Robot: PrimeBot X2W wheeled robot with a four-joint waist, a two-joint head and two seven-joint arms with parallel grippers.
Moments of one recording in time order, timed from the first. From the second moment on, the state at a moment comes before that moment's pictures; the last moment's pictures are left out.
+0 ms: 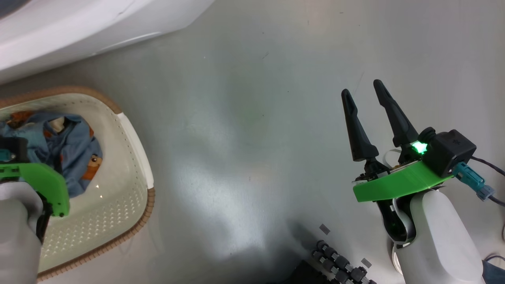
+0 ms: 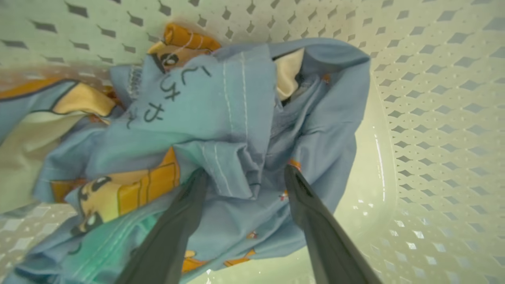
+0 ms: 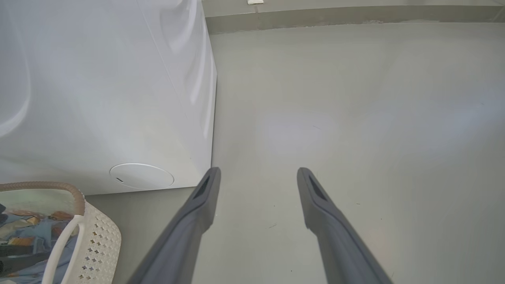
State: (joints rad) left arm -0.87 0.33 -0.35 1.25 -0.34 -0.09 -0.03; right arm -0.42 -0.05 0.11 0.12 0.26 0.13 -0.26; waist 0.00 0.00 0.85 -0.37
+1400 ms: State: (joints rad) left arm -0.94 0.30 -0.48 1.28 -0.31 -0.04 -0.12; right arm -0.44 -0.05 0.08 0.10 0.30 0.13 -0.26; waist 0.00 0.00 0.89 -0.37
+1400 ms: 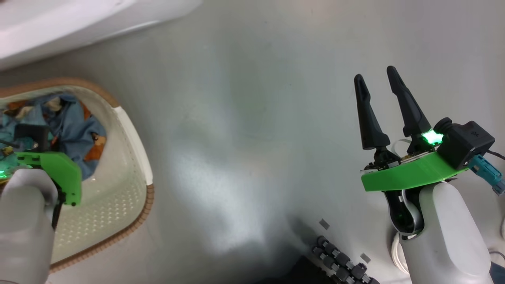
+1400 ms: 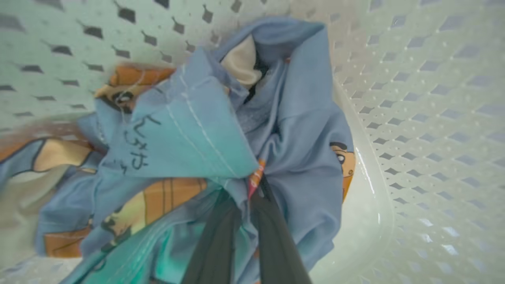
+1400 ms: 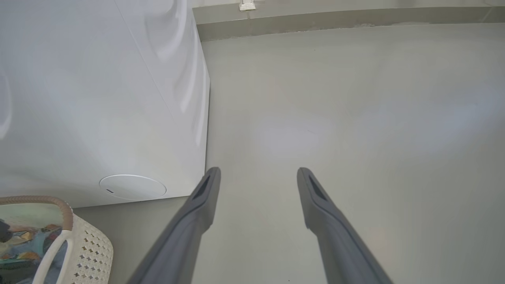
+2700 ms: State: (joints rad) left arm -0.06 0.06 -0.12 0.41 -0.35 0.03 -0.25; right arm 0.02 -0.07 -0.08 0.19 0.13 0.13 -0.26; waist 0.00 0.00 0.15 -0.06
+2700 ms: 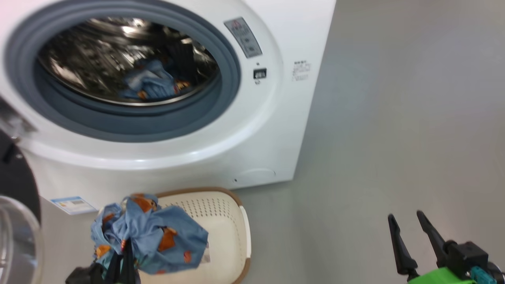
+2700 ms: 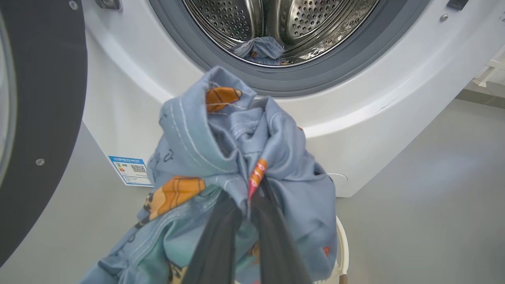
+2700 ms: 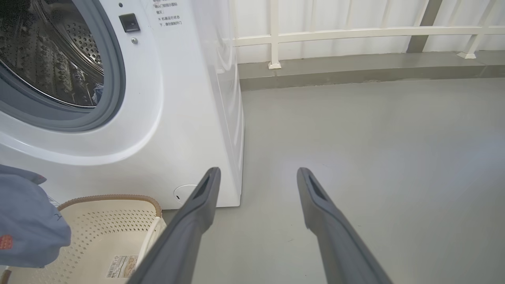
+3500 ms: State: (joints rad) left arm 0.10 0.05 -0.14 0.24 -0.34 0.03 -0.25; right arm 0.12 -0.09 -0.10 0.21 0.13 0.13 -0.26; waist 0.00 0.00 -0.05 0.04
